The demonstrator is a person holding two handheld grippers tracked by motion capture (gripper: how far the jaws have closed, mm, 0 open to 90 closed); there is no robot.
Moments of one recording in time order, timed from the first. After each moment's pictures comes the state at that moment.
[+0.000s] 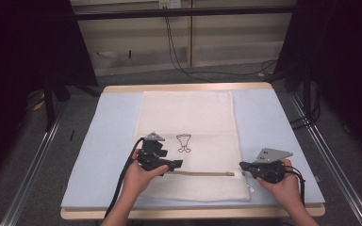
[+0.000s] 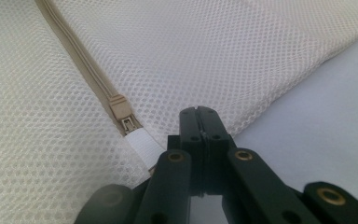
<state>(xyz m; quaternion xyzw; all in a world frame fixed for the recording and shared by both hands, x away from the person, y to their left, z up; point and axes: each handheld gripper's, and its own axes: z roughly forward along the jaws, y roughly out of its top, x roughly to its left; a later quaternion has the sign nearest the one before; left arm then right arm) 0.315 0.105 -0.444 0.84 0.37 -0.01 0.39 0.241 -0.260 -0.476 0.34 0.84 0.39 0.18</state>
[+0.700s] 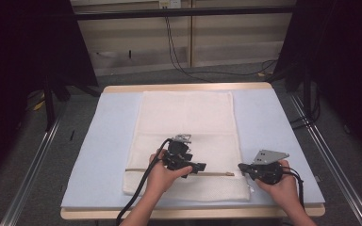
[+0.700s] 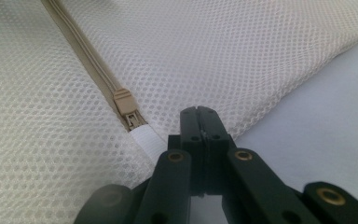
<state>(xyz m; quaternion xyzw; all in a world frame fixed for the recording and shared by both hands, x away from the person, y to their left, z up) 0.312 0.041 -0.454 0.85 0.34 -0.05 0.40 0.241 -0.256 -0.479 0.34 0.84 0.37 0.18</state>
